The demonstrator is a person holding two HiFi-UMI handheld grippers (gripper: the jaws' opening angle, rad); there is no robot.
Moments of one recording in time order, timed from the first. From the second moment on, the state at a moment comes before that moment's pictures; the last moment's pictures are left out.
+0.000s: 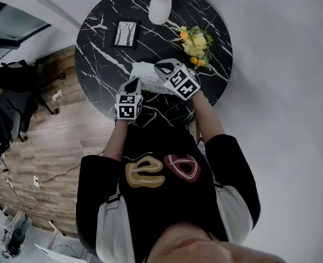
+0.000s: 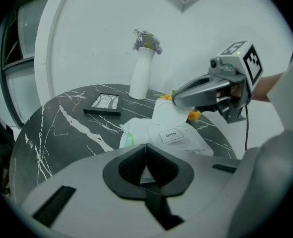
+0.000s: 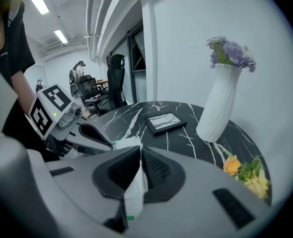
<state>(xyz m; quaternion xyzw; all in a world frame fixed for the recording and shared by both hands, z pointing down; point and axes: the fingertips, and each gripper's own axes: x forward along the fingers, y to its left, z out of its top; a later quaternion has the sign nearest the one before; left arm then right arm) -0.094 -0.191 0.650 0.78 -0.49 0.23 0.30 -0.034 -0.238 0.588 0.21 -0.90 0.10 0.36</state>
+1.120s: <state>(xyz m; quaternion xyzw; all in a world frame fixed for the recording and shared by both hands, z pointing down) -0.093 -0.191 0.650 0.79 -0.49 0.24 0.29 -0.022 -0.274 0.612 0.25 -0.89 0.17 0.33</state>
